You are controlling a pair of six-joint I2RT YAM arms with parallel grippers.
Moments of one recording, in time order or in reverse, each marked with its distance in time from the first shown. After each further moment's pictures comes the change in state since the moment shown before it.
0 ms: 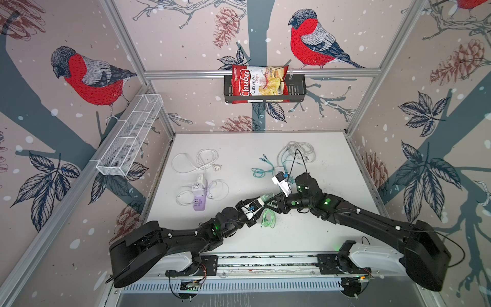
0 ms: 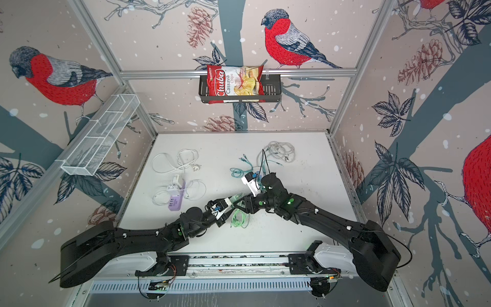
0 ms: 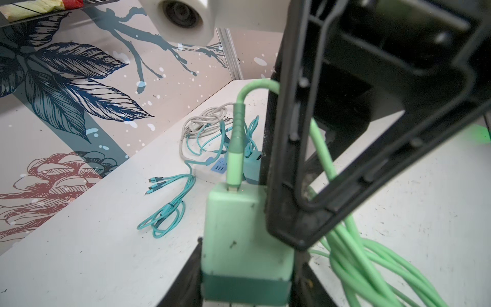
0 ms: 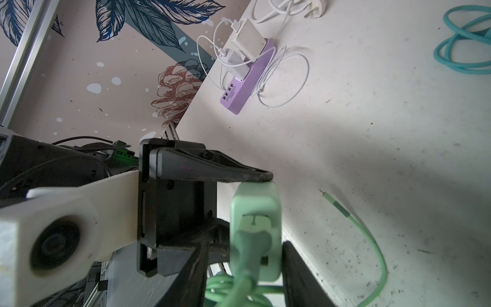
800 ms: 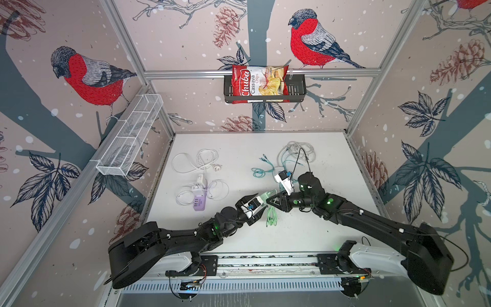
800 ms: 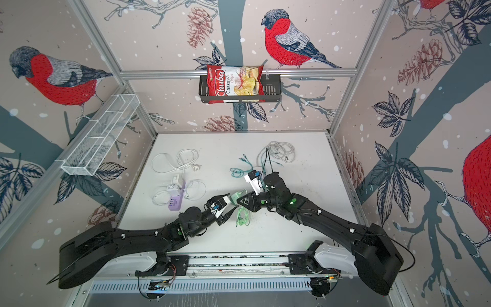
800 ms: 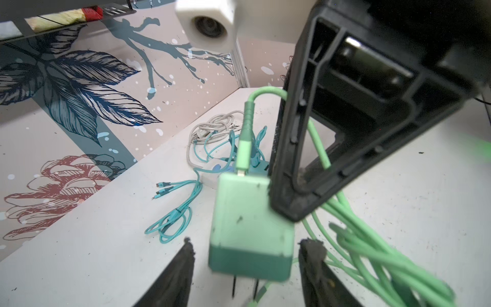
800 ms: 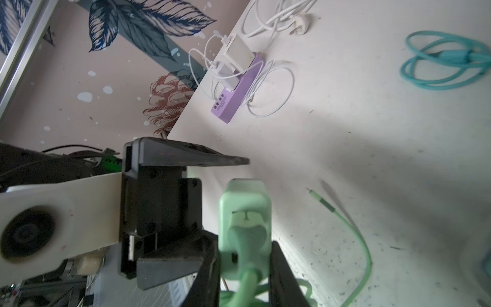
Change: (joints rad) left arm 0.000 -0.028 0.005 0.014 -0.035 -0.016; right arm -0.055 -0.049 -0.007 -0.030 0.052 -0.019
